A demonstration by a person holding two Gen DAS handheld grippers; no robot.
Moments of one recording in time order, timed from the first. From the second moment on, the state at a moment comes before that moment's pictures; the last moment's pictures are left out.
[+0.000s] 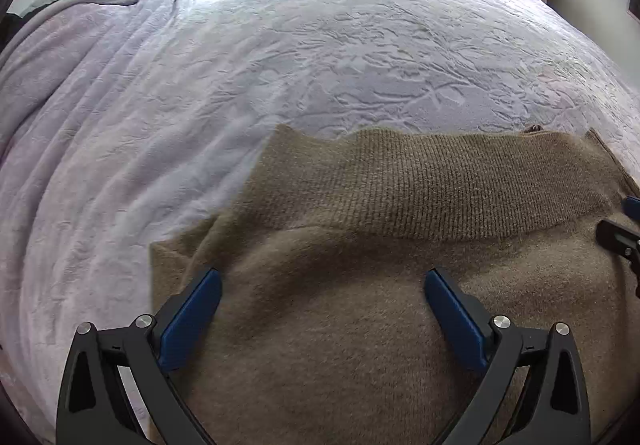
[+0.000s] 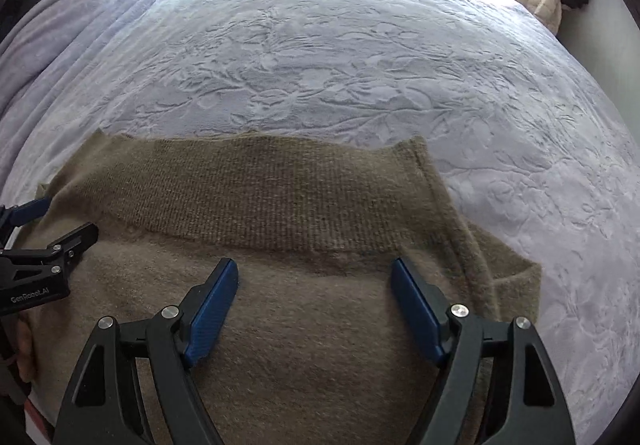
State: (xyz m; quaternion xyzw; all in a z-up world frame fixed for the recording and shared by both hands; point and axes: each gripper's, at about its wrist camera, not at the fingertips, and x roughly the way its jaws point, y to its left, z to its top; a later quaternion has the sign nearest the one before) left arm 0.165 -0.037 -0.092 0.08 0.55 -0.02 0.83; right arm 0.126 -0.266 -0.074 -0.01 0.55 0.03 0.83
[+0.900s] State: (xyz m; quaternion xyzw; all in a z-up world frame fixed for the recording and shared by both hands) left arm 0.029 0.044 -0.058 0.00 0.52 -0.09 0.85; right arm -0.031 -0.268 -0.042 -0.13 0.51 0.14 0.84
